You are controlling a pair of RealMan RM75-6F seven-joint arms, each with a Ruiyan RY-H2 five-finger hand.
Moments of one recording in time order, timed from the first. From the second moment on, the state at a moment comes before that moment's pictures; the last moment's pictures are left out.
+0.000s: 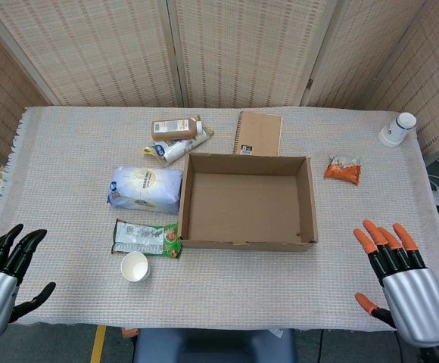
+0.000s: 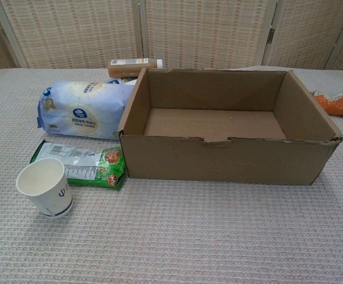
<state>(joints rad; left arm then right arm) 0.00 -0.88 -0.02 -2.08 1.85 1.64 0.30 -0.10 -0.77 -0.04 -2.36 -1.86 1.55 -0.49</state>
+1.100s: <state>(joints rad) -0.03 -0.83 0.07 -2.13 1.88 1.48 0.25 -0.05 -0.81 0.01 -2.36 -1.76 1.49 -0.53</state>
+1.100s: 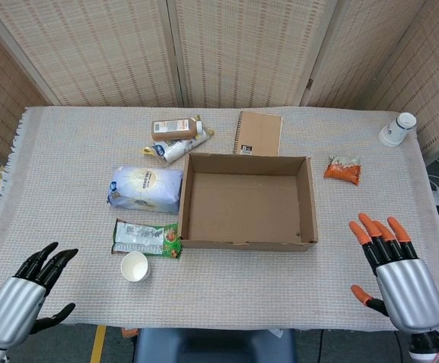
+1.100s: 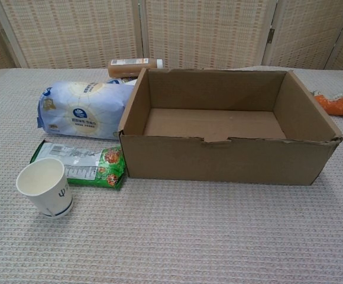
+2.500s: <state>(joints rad) -0.38 -1.25 -0.06 -2.01 1.24 1.04 0.75 -0.04 -0.72 0.01 -2.36 -1.74 1.50 -0.41</state>
